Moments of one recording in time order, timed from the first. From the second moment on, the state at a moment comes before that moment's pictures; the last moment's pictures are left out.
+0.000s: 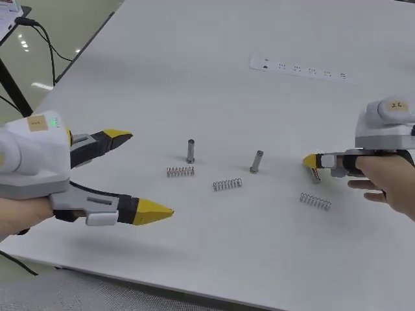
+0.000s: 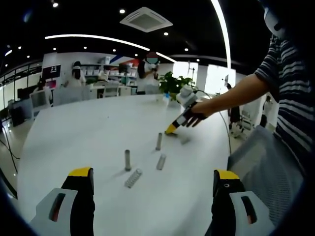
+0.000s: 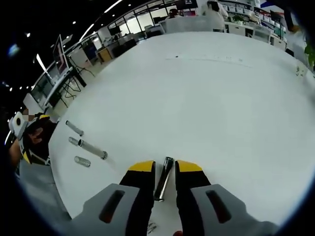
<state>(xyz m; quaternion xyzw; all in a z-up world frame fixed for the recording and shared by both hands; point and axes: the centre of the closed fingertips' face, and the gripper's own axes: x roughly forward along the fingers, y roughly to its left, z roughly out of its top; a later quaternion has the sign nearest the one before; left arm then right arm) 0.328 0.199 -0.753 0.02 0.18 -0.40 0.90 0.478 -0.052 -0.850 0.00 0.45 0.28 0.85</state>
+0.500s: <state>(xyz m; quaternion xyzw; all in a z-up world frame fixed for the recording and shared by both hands) 0.331 0.202 -0.753 0.02 0.19 -0.40 0.90 0.477 -0.056 -0.856 -0.03 0.45 0.26 0.85</state>
